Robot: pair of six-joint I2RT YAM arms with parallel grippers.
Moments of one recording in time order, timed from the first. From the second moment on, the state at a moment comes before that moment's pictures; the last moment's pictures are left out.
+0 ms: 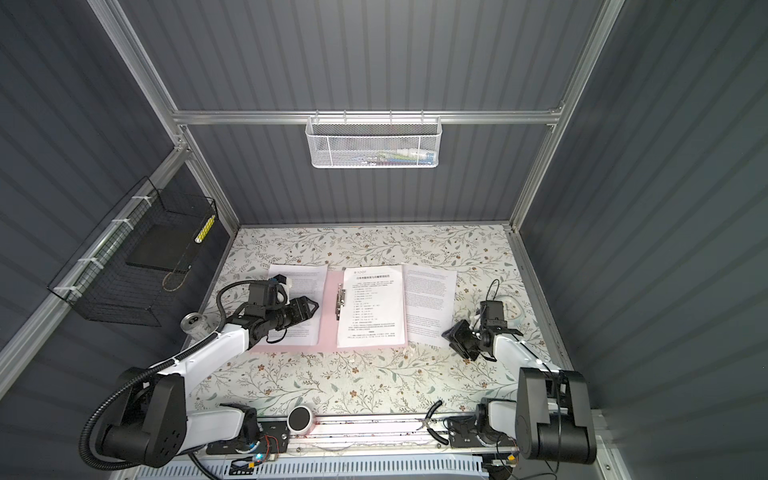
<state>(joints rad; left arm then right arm) -0.24 1.29 0.63 -0.15 0.30 -0.53 -0.08 1.26 0.44 -0.33 -0.54 0.71</state>
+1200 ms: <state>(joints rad) -0.25 1.25 0.64 -0.17 0.27 -0.53 -0.07 1.32 0.57 -0.27 -0.56 0.77</state>
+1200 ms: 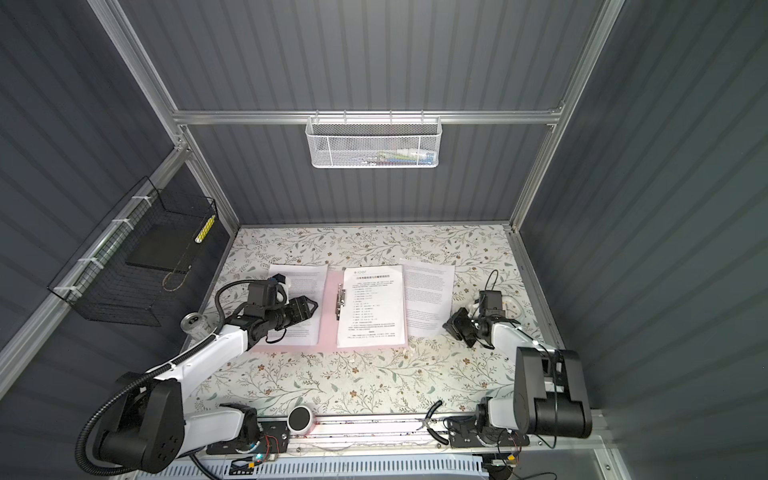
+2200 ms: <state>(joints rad) -0.25 1.04 0.64 -0.26 0.24 -0.51 0.45 1.55 1.70 -0.62 -0.30 0.59</state>
